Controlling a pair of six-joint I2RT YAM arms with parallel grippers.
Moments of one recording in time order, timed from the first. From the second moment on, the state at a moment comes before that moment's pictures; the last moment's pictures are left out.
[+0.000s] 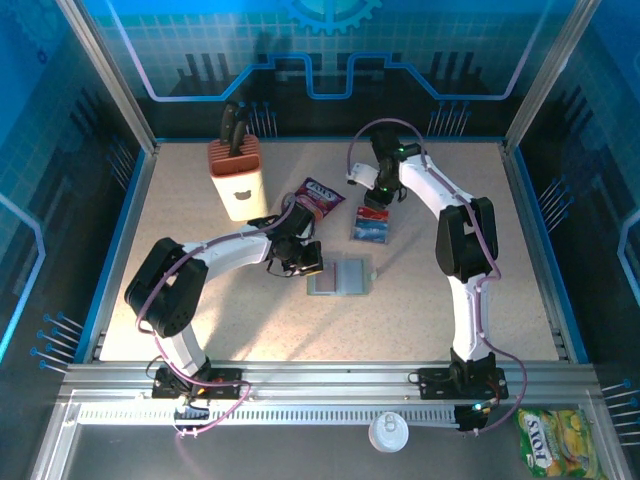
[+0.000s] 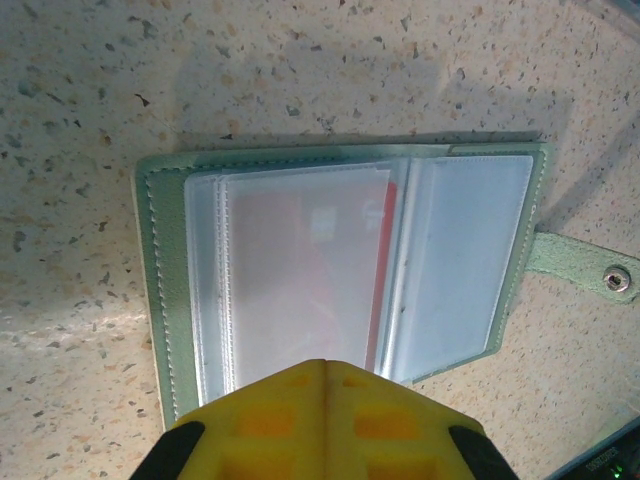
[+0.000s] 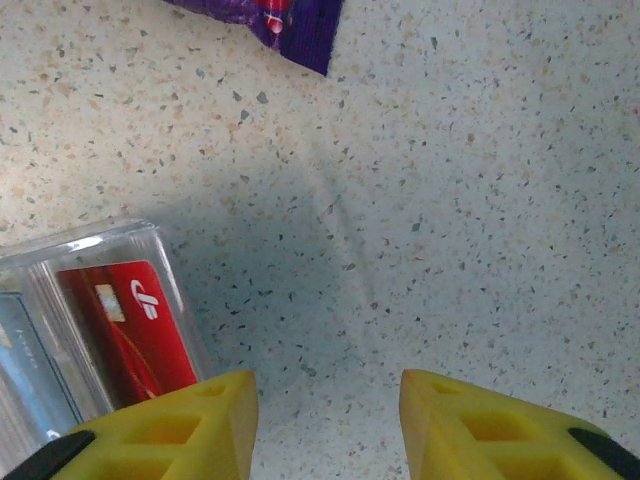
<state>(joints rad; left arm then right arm) -0.57 1.74 1.08 -0.49 0.34 -0.80 0.31 2.20 1.91 -0.92 -0.04 -0.81</state>
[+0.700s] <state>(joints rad) -0.57 1.74 1.08 -0.49 0.34 -0.80 0.37 2.02 1.84 -0.90 -0.05 -0.69</state>
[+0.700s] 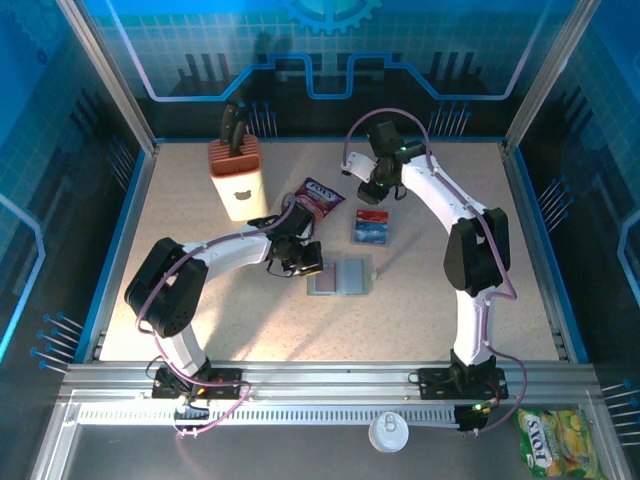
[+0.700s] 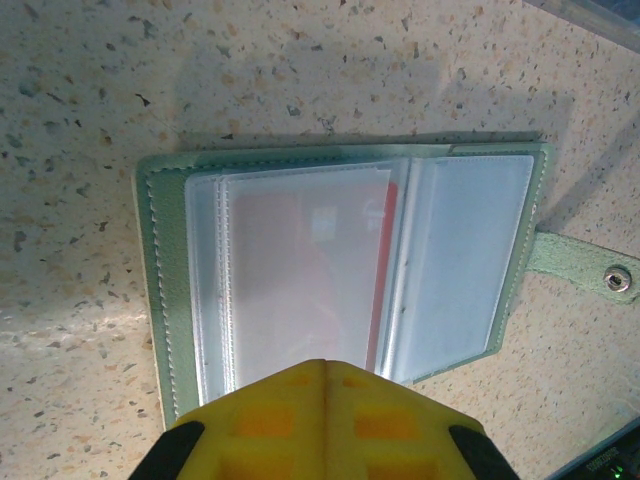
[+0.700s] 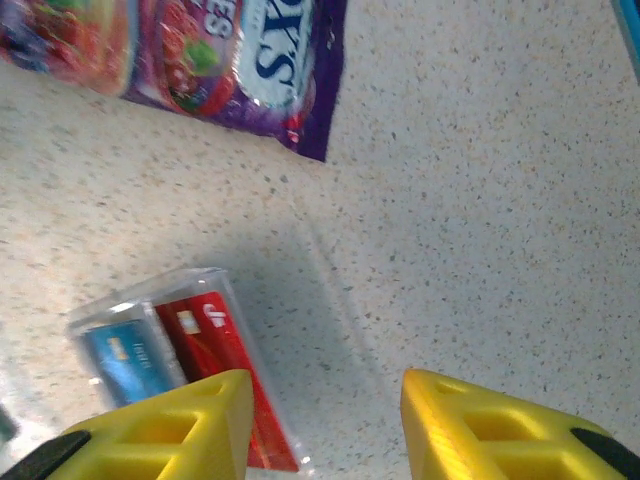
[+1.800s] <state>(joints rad) -0.57 1.60 0.87 -0.32 0.30 -0.84 0.53 1.69 1.05 -0.33 -0.49 0.46</state>
